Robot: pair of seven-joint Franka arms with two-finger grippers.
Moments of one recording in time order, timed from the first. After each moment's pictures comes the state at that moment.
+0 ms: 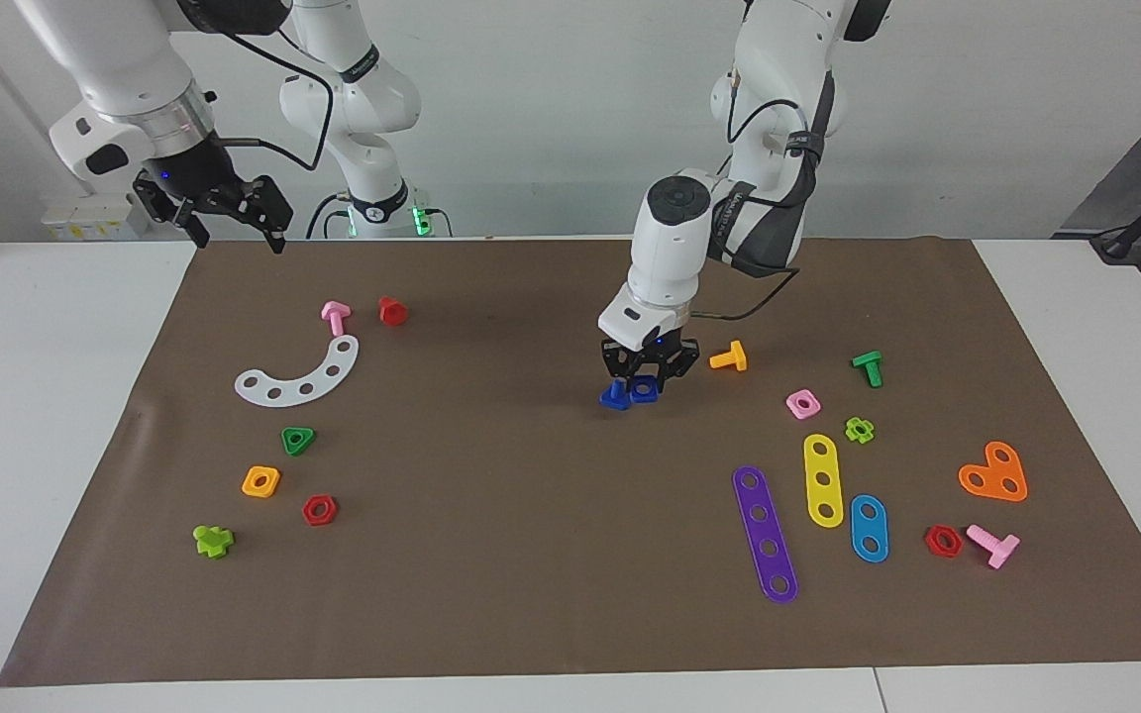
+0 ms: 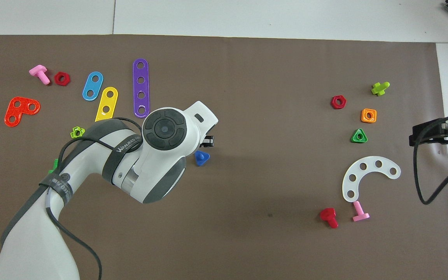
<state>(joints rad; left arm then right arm) -0.31 0.26 -0.31 -1.87 0.13 2.20 -0.60 -0.01 -0.05 -0.01 -1.57 -0.01 1.46 0.11</state>
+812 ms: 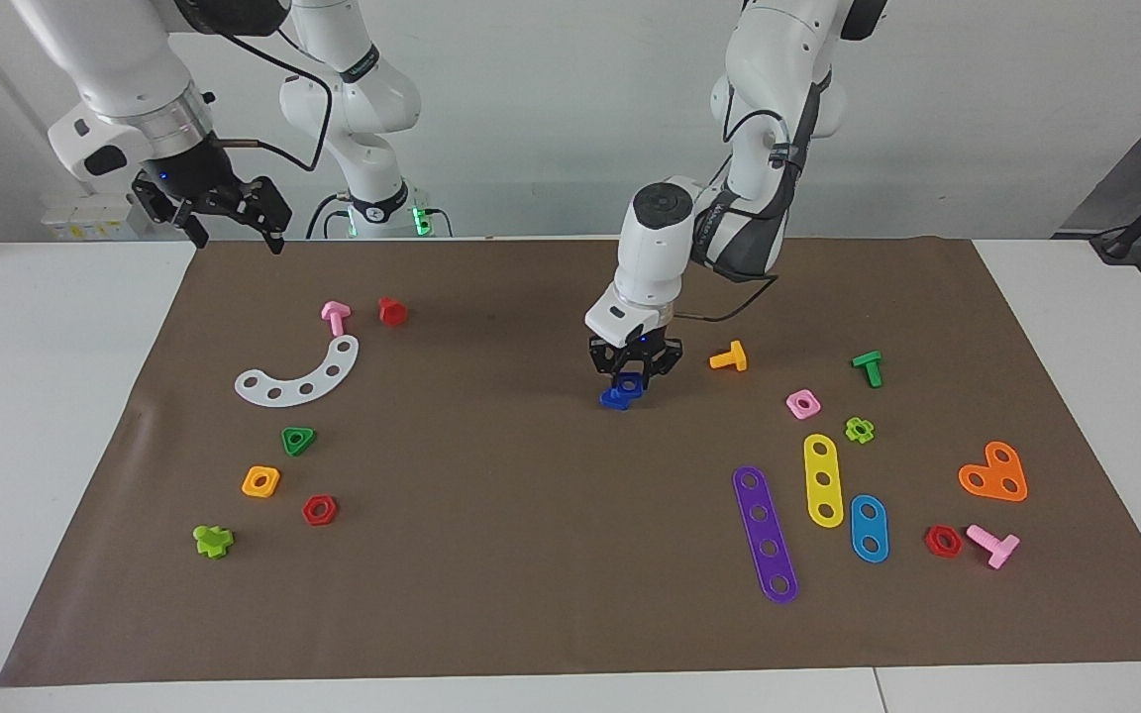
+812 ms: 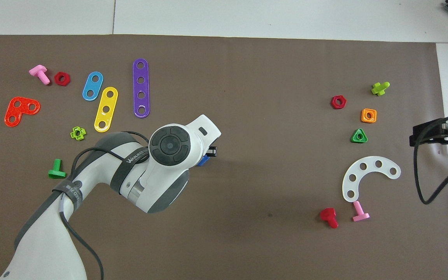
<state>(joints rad) -0.31 0.25 -0.33 -1.99 0.13 2.32 -0.60 -0.01 -0.05 -0.01 -1.58 -0.01 1.46 0.11</state>
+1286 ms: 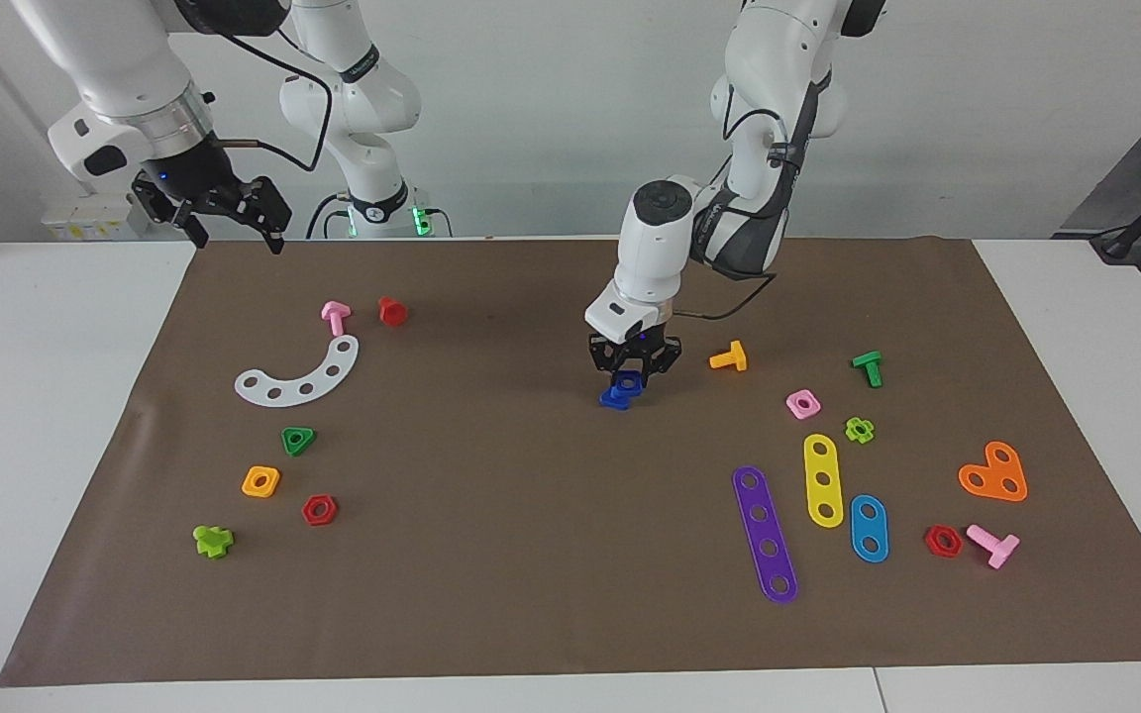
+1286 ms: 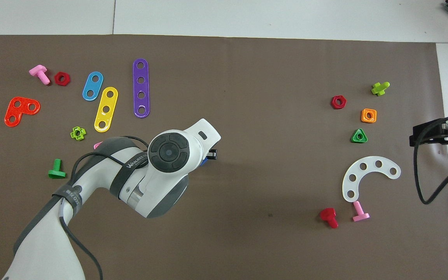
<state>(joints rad) -0.31 0.23 -0.33 -2.01 0.13 2.34 -0.60 -0.01 -0.05 -0.01 -1.58 -0.01 1.46 0.11</state>
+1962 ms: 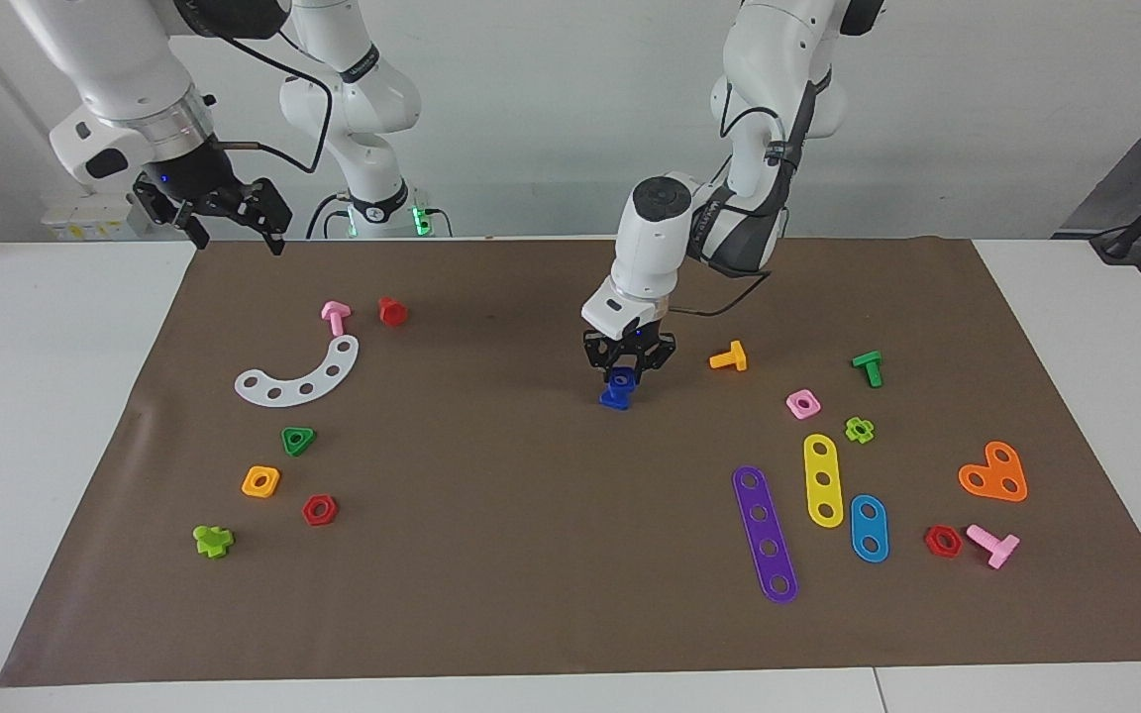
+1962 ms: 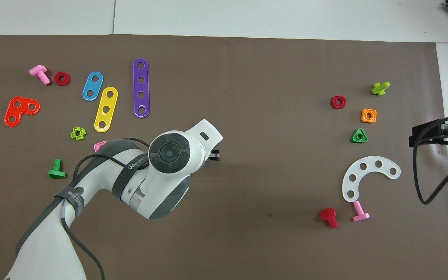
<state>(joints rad) -0.31 0.23 -0.34 -2.01 0.09 2.35 -0.61 -0.01 -0.05 -0.01 -1.58 -0.01 1.46 0.11</state>
